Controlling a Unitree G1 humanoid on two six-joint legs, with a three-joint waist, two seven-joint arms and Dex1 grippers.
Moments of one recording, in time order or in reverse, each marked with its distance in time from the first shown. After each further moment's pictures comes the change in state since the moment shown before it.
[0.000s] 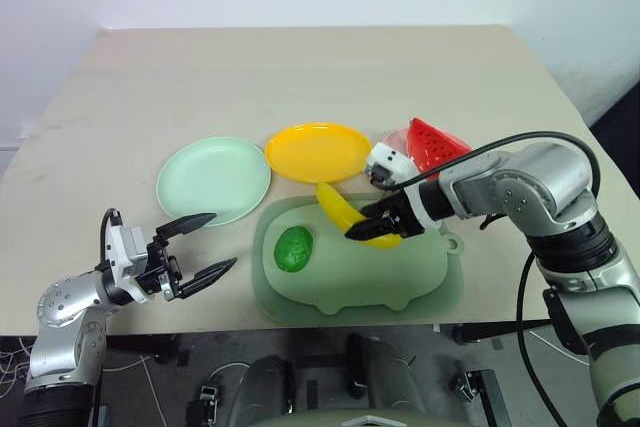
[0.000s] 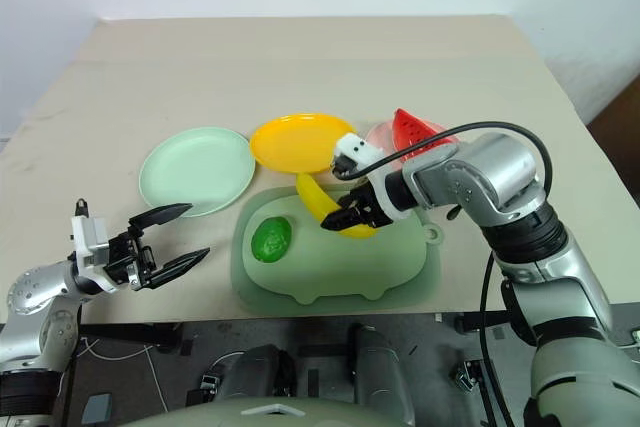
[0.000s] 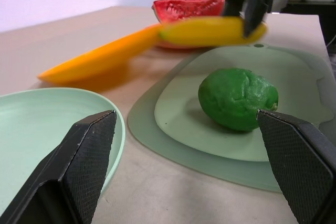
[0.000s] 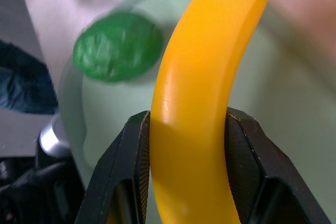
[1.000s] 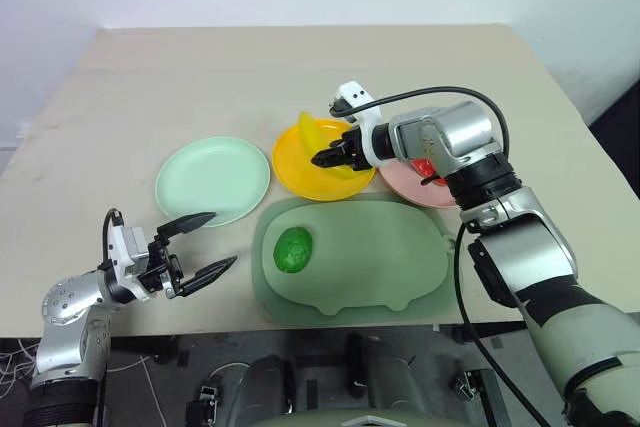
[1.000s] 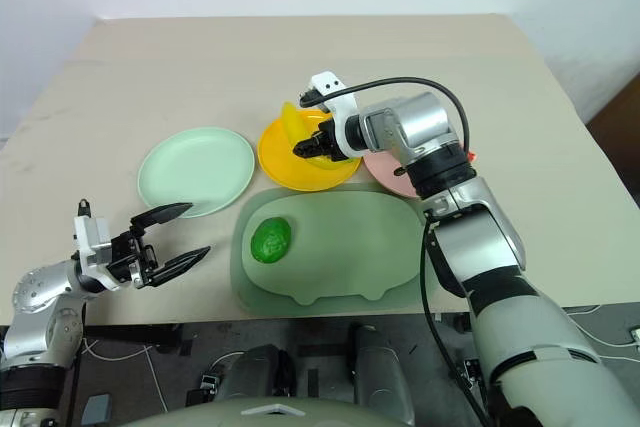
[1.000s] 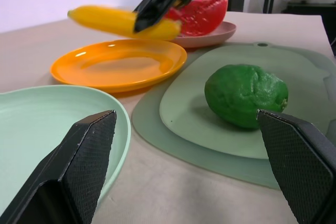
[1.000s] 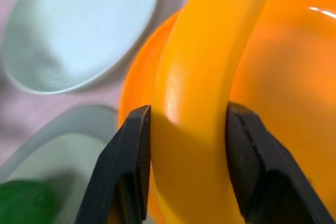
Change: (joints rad) left arm -0.016 -0.012 -0.009 0.060 0.004 -0.042 -0.020; right arm -0.355 0.359 0.003 0.860 -0.403 -0.518 0.006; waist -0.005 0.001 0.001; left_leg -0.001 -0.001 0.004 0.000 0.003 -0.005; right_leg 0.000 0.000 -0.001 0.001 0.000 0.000
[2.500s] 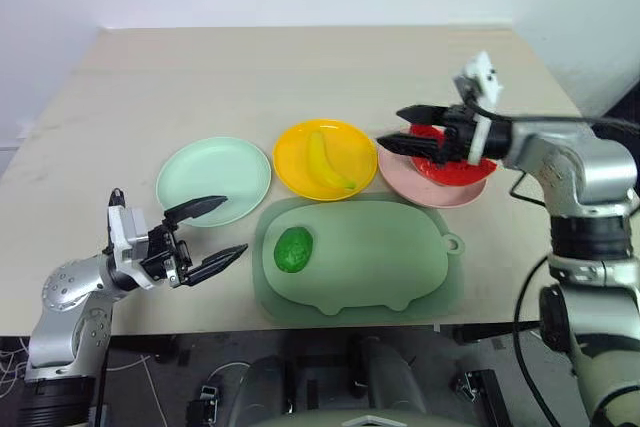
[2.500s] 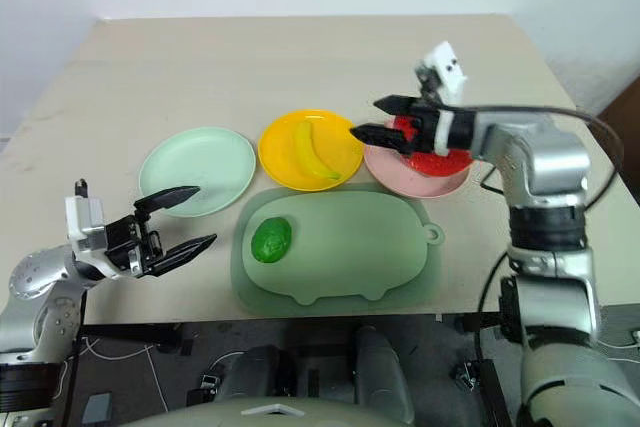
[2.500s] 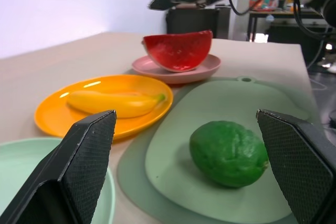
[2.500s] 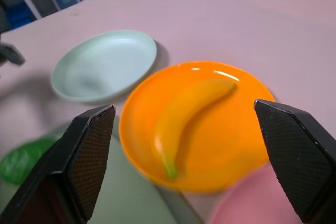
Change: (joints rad) left arm -0.012 0.028 -0.001 -0.236 -0.079 0.199 0.071; right arm 0.490 -0.337 -0.449 -0.604 0.094 -0.167 0.335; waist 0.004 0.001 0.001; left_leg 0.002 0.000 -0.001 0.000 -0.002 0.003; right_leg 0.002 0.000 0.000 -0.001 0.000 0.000
